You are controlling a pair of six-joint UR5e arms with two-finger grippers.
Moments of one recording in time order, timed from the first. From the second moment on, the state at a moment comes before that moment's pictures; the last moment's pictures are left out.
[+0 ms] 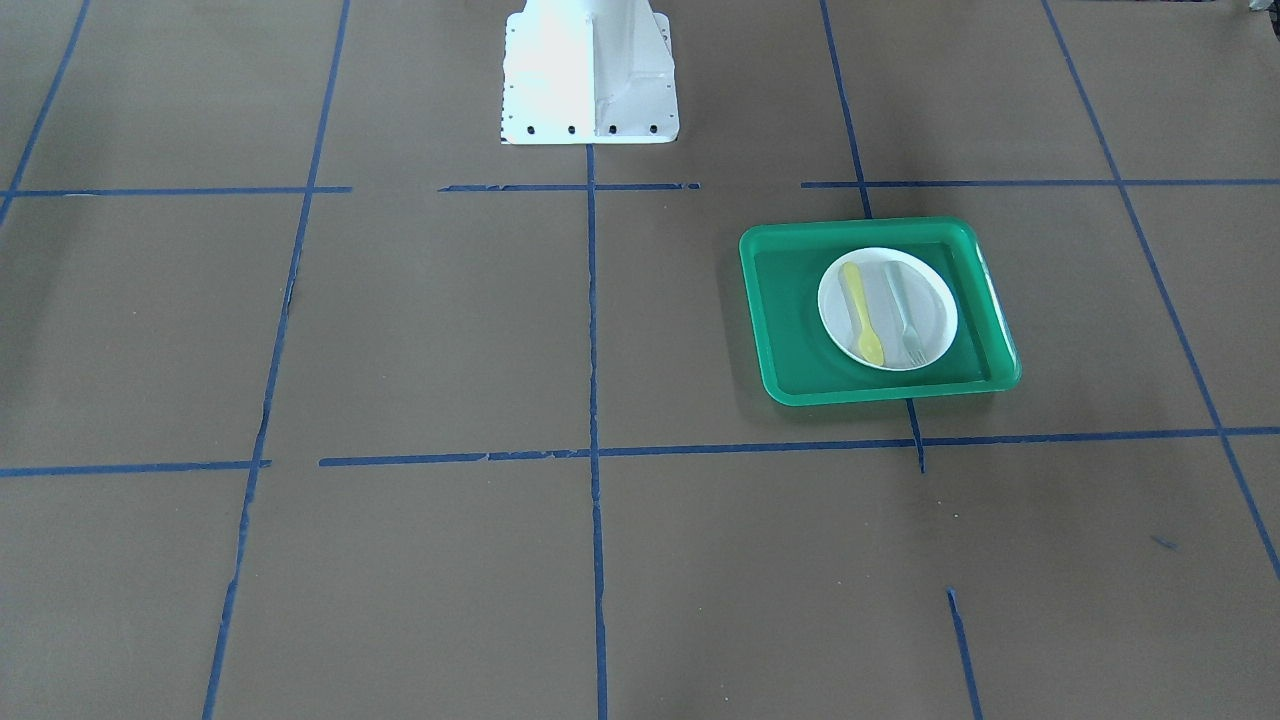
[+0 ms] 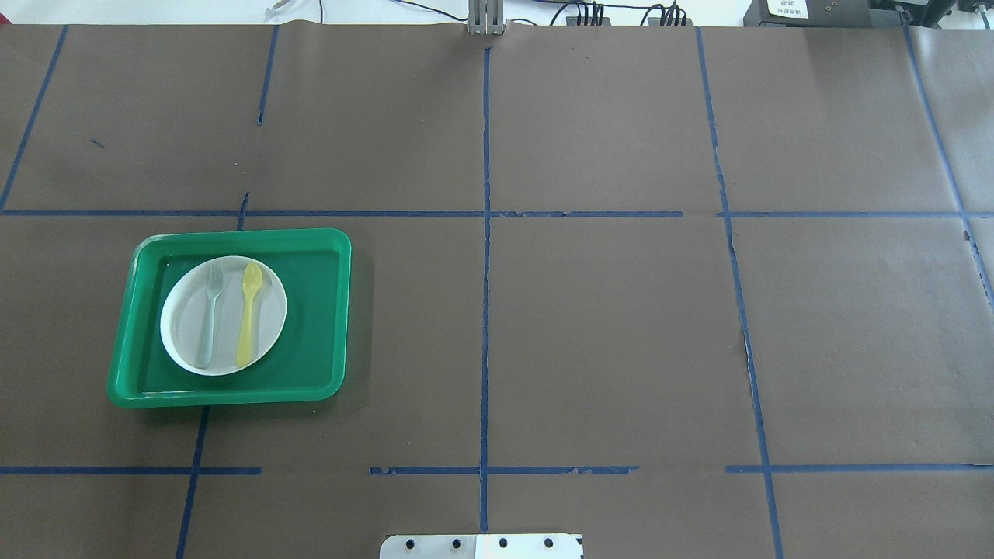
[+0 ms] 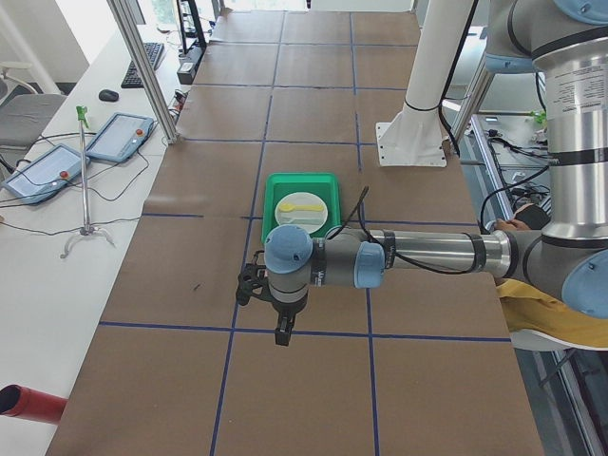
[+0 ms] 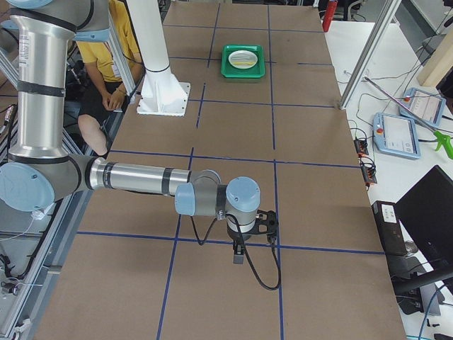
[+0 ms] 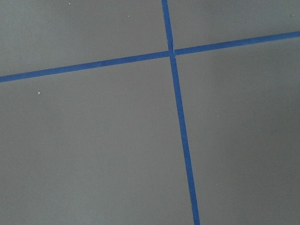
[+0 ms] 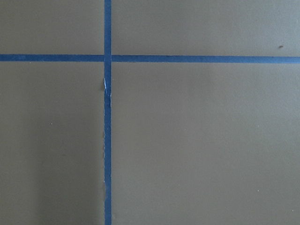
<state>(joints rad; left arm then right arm) -1.60 -1.40 -1.76 -1.60 -2.34 0.14 1.58 -1.70 1.64 -1.50 2.28 0.01</state>
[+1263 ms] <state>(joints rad) -1.09 -1.58 -1.92 -1.84 -2.21 -0.60 1.58 -1.70 1.64 -1.50 2.28 0.01</state>
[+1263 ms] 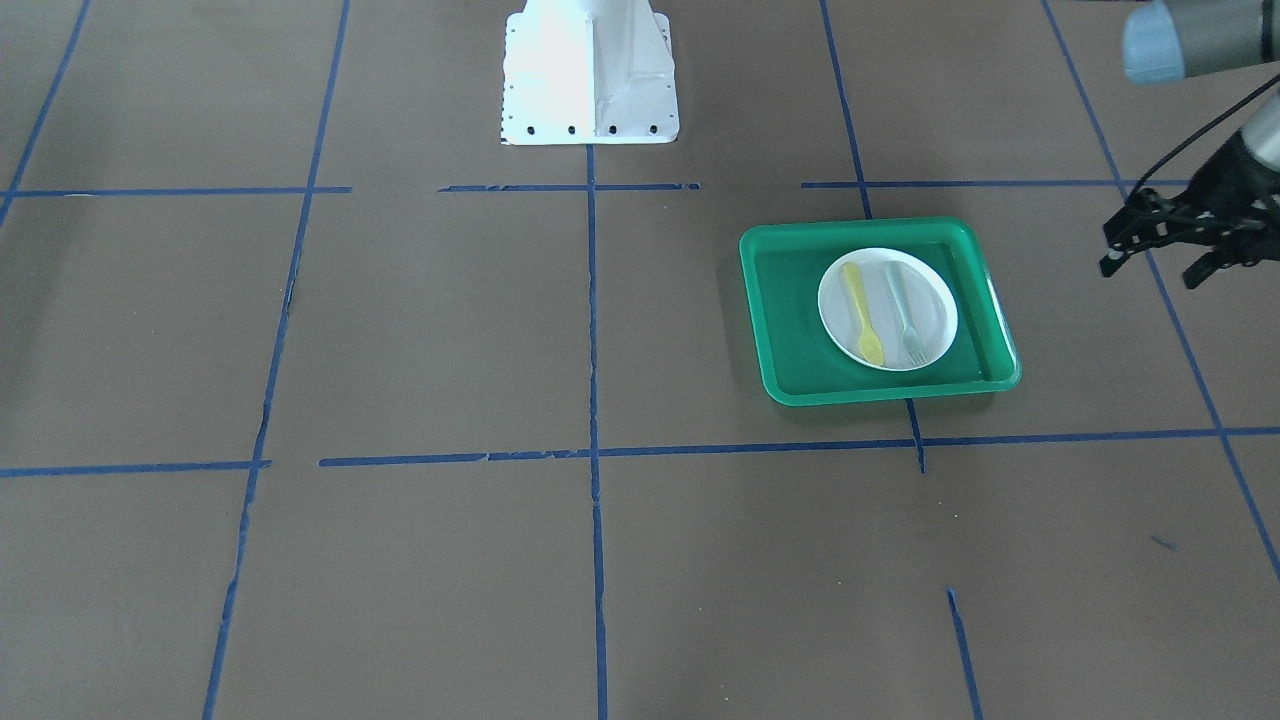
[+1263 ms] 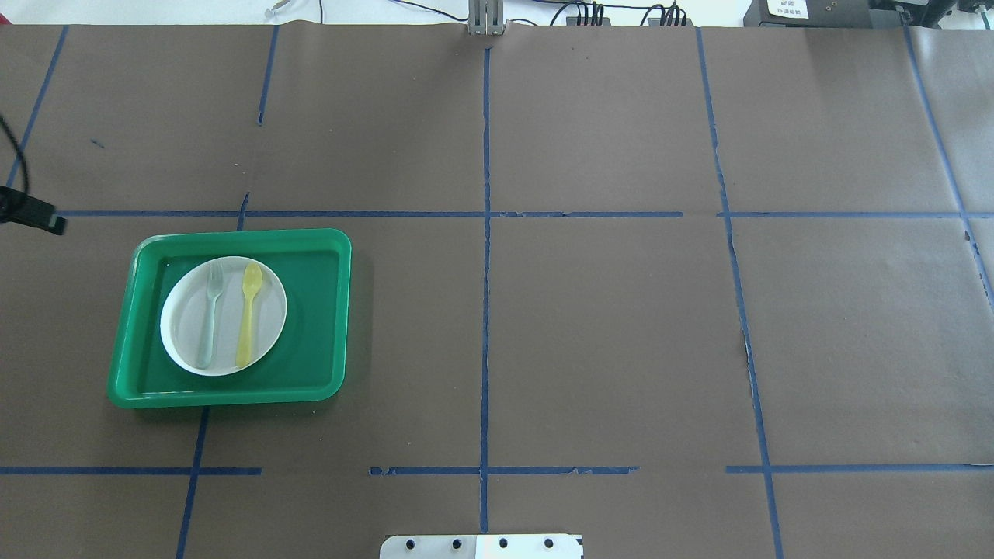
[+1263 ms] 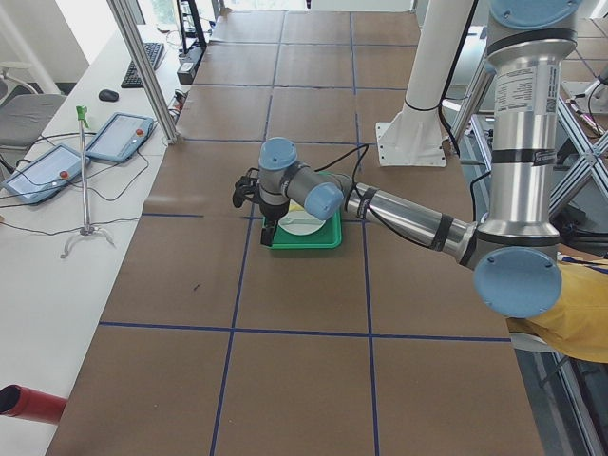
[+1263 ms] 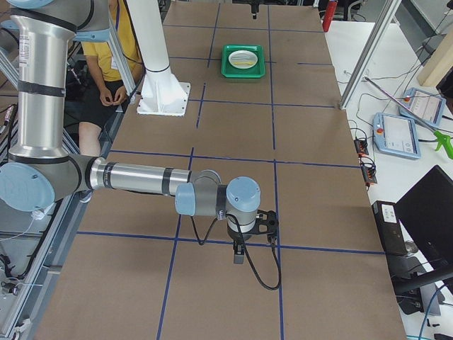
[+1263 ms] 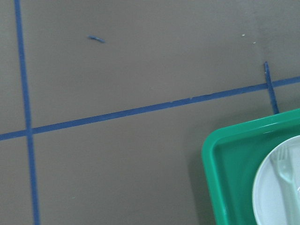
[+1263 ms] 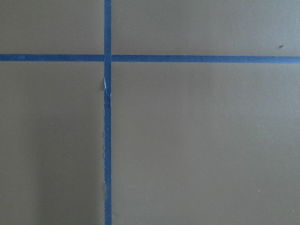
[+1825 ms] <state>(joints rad) -0.79 -1.71 -1.87 -1.90 -2.09 -0.95 1.58 -1.70 1.64 -1.50 2.28 0.01</state>
